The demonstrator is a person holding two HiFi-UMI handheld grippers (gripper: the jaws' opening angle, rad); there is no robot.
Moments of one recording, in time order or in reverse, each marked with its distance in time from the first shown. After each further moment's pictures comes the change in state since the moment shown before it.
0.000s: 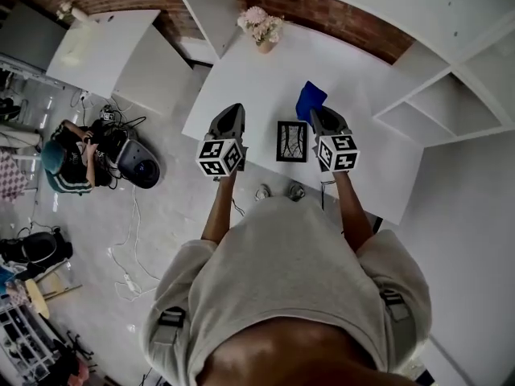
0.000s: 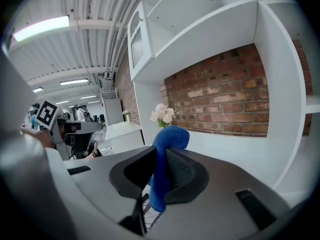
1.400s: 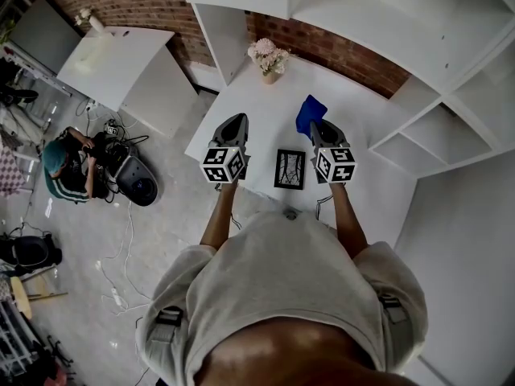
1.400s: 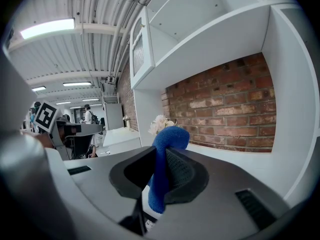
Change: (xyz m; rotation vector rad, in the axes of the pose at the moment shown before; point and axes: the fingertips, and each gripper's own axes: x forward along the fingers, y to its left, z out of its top) left arm 0.019 0.004 0.049 0.039 -0.083 0.010; right arm 0.018 -0.005 0.056 -0.032 -0.080 0.011
